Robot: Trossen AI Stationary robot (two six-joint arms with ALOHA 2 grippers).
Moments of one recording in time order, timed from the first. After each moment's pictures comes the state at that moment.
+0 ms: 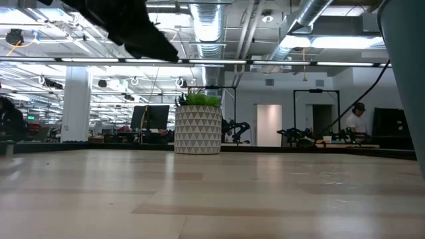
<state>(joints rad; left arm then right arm) -0.30 1.31 0.74 0.04 -0.40 -0.12 0.46 1.32 0.80 0.66 0.50 -0.16</state>
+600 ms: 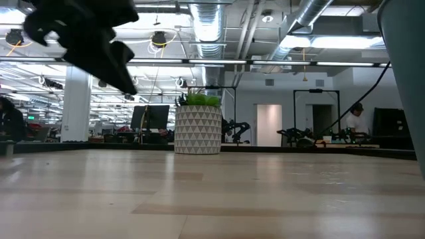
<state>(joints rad) -0.38 1.31 0.74 -0.31 -0.39 -0.27 0.68 1.24 0.80 0.53 0.50 0.00</state>
